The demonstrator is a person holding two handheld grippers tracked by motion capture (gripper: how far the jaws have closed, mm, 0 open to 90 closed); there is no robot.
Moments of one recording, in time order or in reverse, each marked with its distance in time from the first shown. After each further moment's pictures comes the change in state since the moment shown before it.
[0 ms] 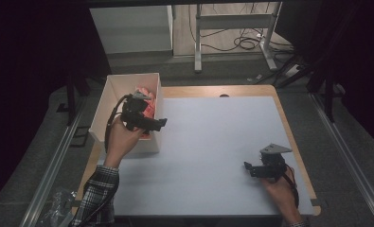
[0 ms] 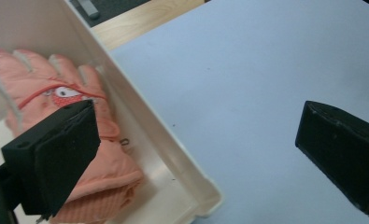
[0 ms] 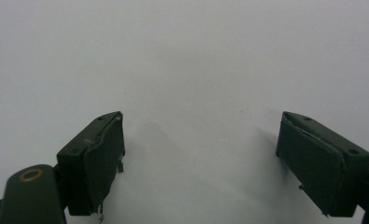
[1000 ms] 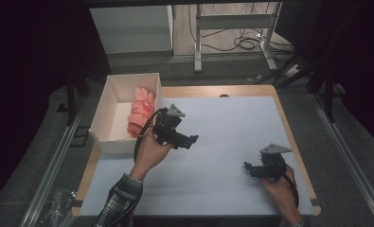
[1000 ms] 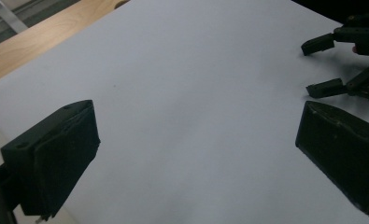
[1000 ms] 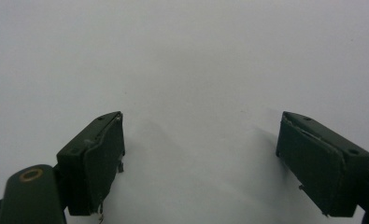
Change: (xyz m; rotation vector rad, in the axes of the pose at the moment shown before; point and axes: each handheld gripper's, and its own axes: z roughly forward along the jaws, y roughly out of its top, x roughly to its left) left arm -0.080 0.003 0.040 -0.025 -0.173 0.126; right arm 0.000 0.000 0.000 0.001 0.000 -0.002
